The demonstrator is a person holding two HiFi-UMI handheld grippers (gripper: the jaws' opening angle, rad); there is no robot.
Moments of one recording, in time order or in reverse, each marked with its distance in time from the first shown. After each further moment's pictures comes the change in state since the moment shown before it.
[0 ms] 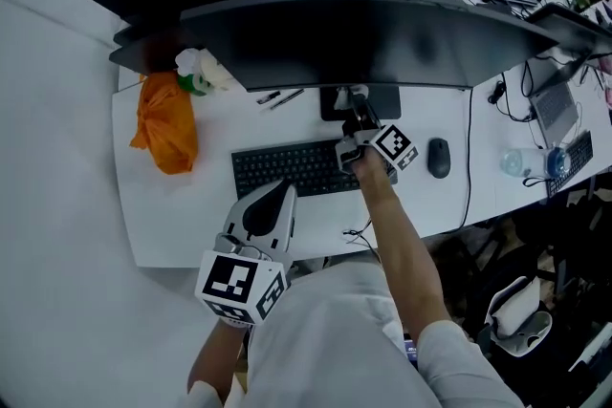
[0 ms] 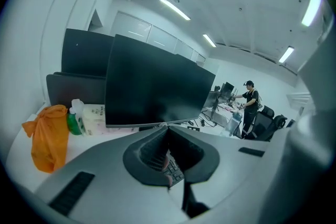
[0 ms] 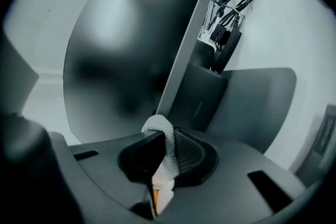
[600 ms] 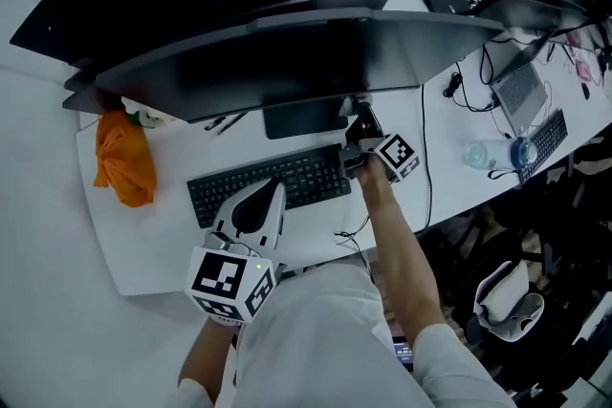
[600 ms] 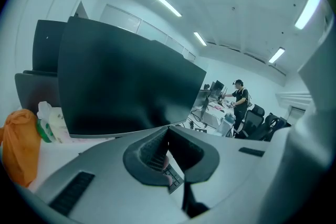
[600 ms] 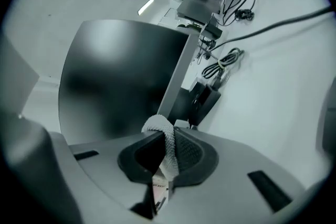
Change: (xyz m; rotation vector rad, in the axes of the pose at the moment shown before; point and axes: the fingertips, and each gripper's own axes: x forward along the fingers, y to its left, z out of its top) left arm 0.078 -0.061 0.022 0.034 0.026 -0.121; right arm -0.062 -0.055 0.131 -0.010 -0.138 -0.075
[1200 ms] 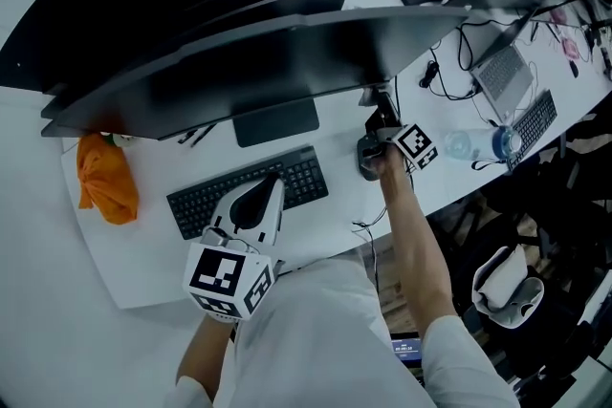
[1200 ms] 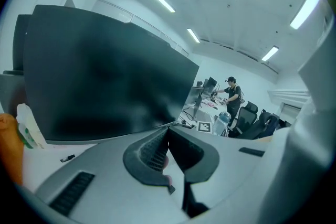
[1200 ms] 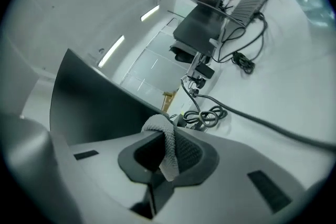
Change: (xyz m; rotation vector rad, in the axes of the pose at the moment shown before) left arm 0.049 -0.040 0.009 0.036 0.032 -0.077; right arm -0.034 -0.043 0.114 -0.096 -0.086 -0.093
